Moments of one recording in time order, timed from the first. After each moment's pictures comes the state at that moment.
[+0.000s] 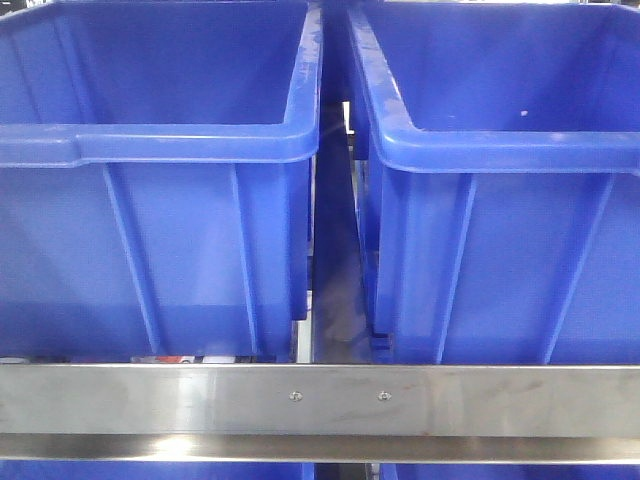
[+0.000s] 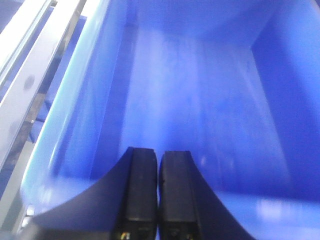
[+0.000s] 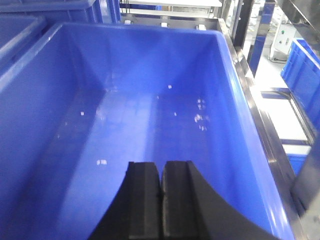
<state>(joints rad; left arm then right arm) -0.20 0.56 -0.48 0.15 0.34 -0.40 0.13 0.45 -0.48 -0.26 0.26 0.30</state>
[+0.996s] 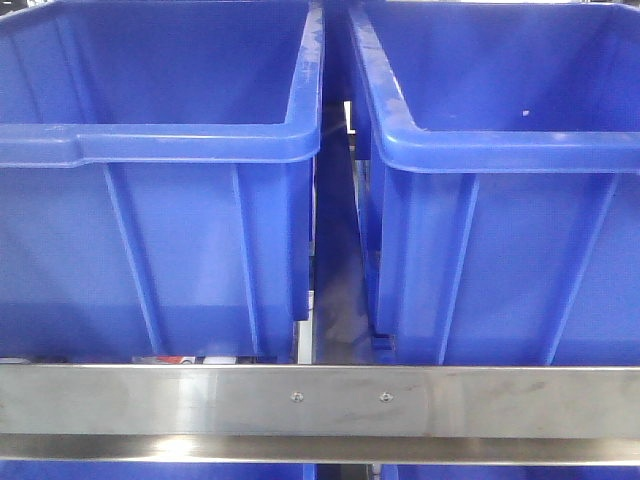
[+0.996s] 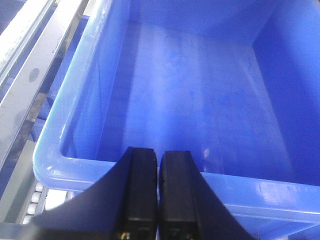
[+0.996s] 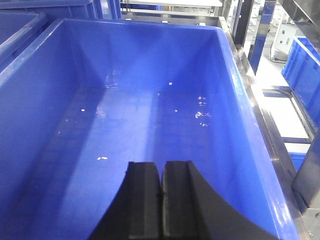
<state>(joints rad) -0.20 0.52 -0.44 0.15 0.34 -0.40 0.13 0.43 -0.46 -0.26 0.25 0.30</state>
